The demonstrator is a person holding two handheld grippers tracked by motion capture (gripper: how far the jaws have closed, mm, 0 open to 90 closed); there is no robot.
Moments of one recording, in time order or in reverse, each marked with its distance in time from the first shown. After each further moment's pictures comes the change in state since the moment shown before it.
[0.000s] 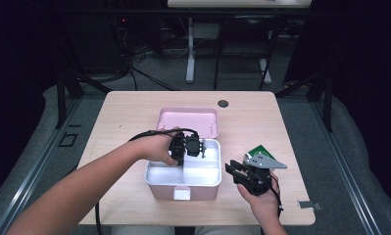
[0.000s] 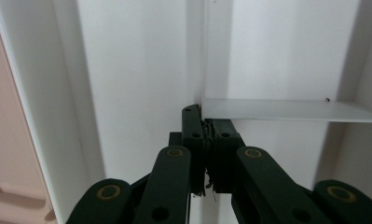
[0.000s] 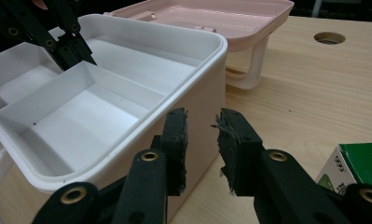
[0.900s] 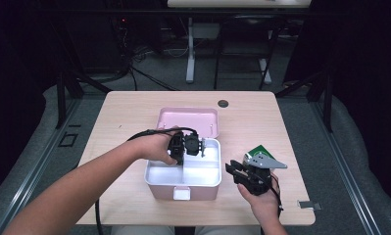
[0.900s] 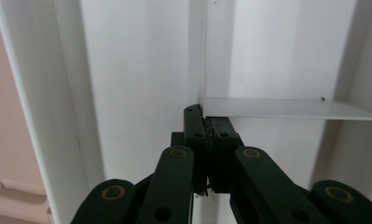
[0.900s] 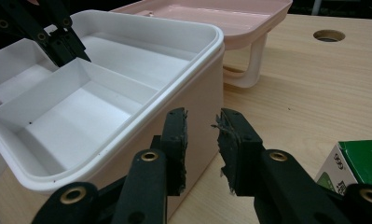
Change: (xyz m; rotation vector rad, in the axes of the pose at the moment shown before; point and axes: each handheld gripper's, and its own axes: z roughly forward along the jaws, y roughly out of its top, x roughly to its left) left arm 0.000 -0.003 -0.004 -0.016 -0.002 -0.012; right arm -0.002 -0.002 0.001 0.001 0.000 0.014
